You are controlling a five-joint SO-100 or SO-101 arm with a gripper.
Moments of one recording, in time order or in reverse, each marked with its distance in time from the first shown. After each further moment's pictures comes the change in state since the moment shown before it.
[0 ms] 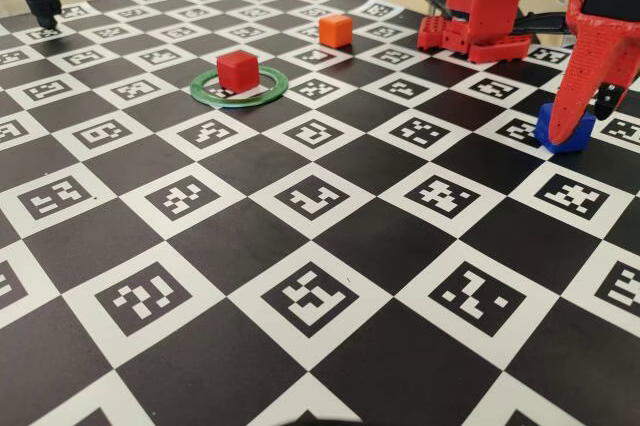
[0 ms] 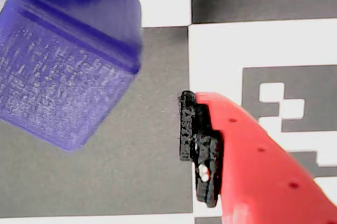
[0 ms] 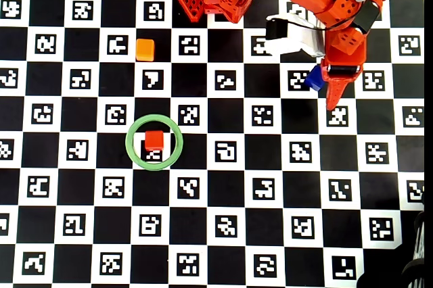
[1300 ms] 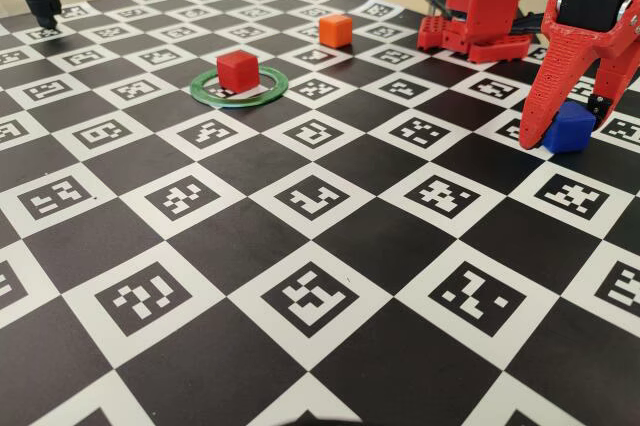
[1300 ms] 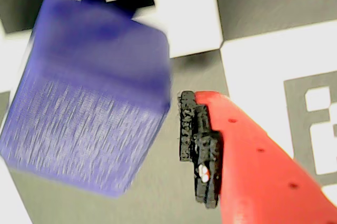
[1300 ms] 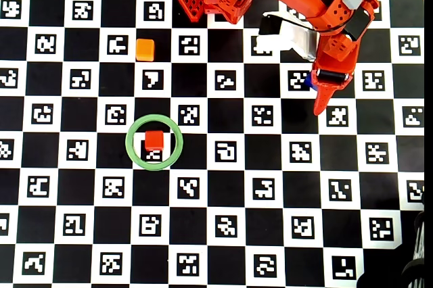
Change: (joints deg) arm 2.2 0.0 2.3 -2.6 10.5
